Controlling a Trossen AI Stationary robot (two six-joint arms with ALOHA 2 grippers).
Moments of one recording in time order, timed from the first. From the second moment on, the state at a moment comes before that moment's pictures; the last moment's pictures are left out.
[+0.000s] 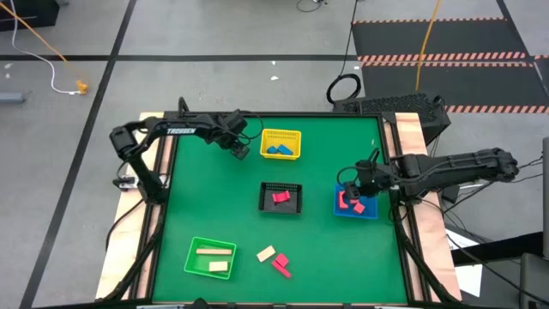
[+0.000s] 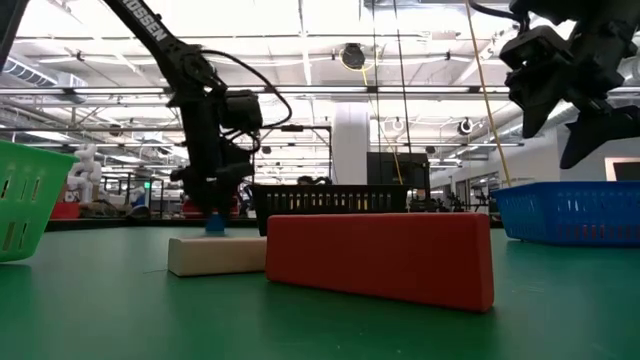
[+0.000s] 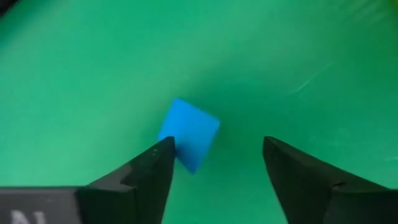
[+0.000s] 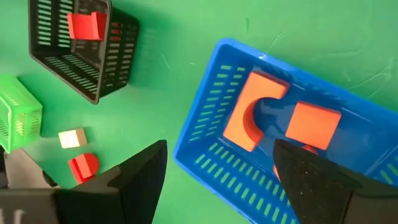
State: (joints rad) left arm 0.61 1.71 0.99 -0.54 -0.10 -0.26; right arm 0.03 0.82 0.58 -0.79 -0.07 1.34
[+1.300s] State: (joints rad) left arm 0.55 1.56 0.99 -0.39 0.16 -0.35; right arm -0.09 0.82 0.58 -0.78 -0.07 1.21
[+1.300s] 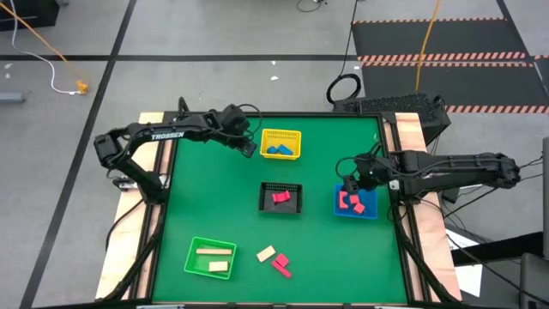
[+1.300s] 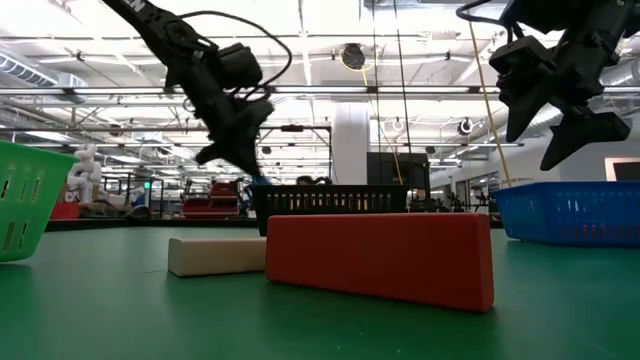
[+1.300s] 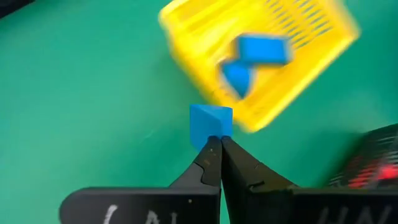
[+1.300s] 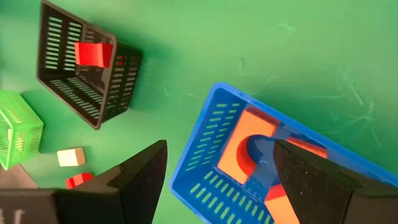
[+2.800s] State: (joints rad) left arm 0.45 1.57 0.99 0.00 0.03 -0.42; right arm -0.16 0.82 0.58 -0.25 0.19 0.87
